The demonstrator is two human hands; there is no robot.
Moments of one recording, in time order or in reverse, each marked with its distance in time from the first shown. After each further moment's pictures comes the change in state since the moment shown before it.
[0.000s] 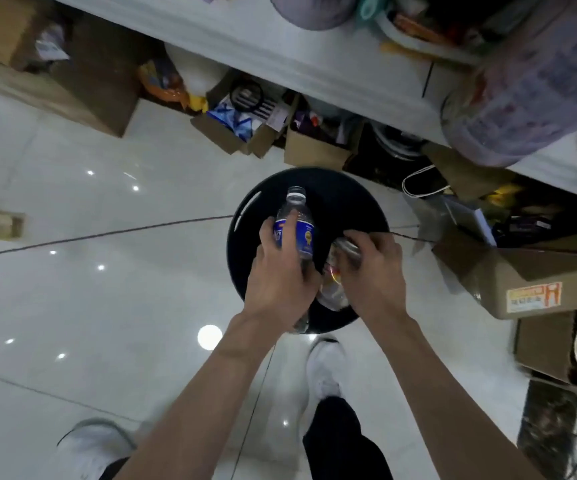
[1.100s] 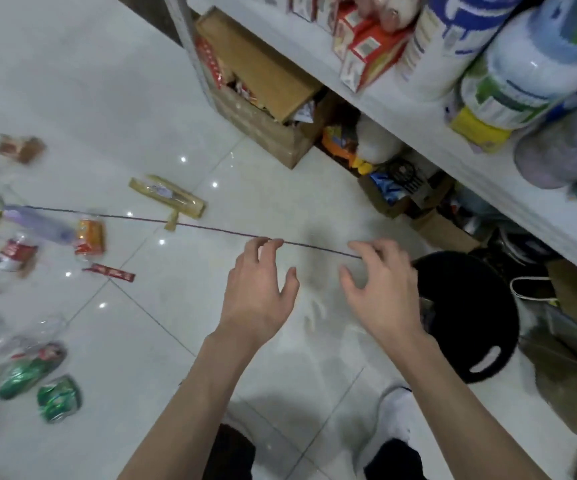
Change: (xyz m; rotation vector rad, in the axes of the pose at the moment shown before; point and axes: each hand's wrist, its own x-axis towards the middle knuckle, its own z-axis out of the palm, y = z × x) left_hand -0.106 -0.144 -0.284 0.010 0.308 -0.179; right_hand -0.066 -0.301 -0.008 -0.083 -0.089 -0.456
